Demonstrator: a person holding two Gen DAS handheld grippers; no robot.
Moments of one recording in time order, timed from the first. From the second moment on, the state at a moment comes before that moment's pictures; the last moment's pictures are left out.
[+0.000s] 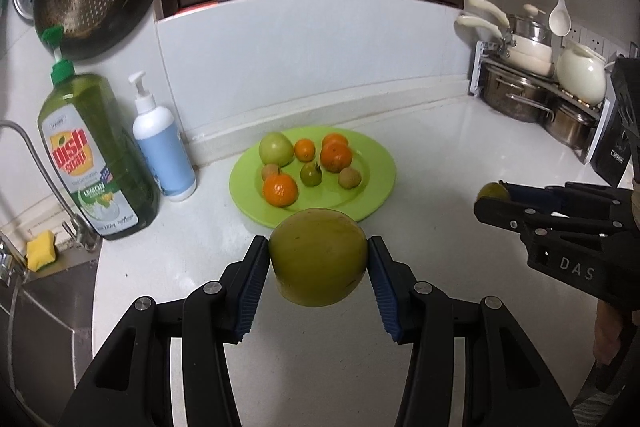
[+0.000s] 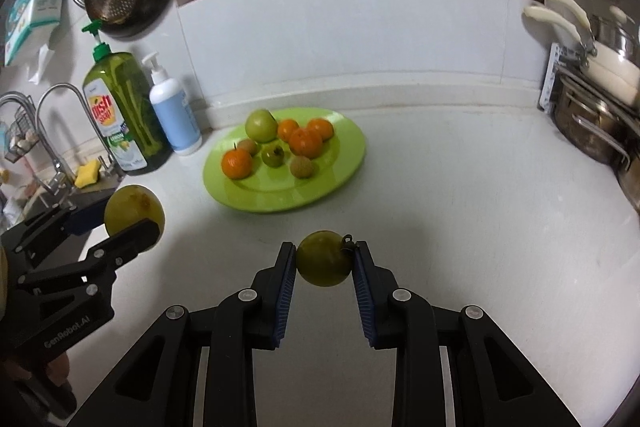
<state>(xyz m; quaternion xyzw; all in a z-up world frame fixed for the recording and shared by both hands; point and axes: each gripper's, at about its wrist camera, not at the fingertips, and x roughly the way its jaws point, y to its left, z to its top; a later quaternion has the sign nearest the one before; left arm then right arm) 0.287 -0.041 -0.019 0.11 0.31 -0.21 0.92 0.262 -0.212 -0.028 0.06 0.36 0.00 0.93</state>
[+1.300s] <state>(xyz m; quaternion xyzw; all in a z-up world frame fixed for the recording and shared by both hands) 0.394 -0.084 -0.014 0.08 0.32 -0.21 0.92 0.395 -0.224 -0.014 -0.01 0.35 0.08 0.93</state>
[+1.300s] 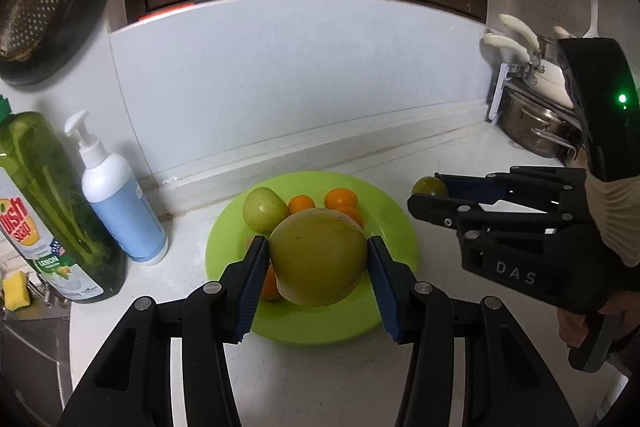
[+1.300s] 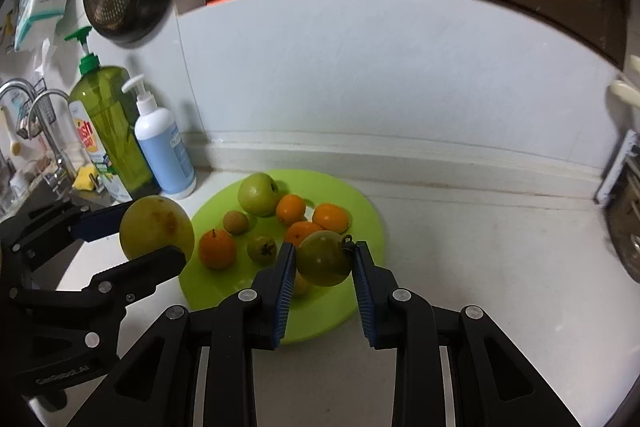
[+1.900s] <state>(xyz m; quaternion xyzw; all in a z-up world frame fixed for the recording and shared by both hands) 0.424 -0.103 -0.057 0.08 0.37 -0.20 0.90 0.441 -0.225 -0.068 -0.01 0.41 0.12 0.91</state>
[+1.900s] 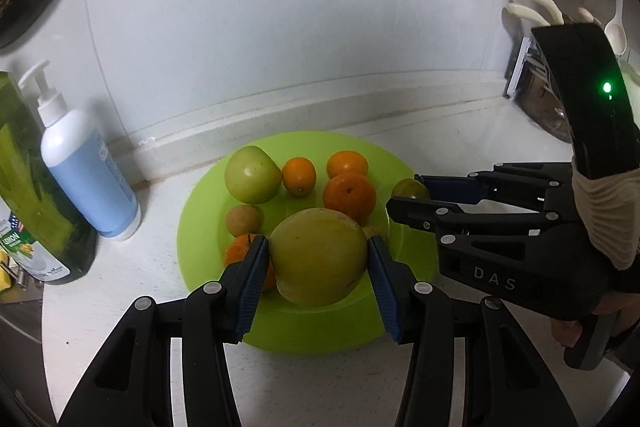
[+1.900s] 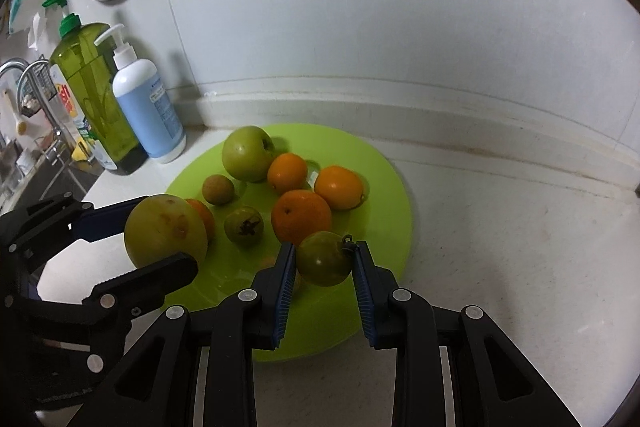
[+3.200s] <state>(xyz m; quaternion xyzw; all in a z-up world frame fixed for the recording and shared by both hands) 0.374 -0.062 -0.015 0.06 0.34 -0.14 0.93 0.388 -0.224 -0.037 0.01 0.38 0.09 0.92</state>
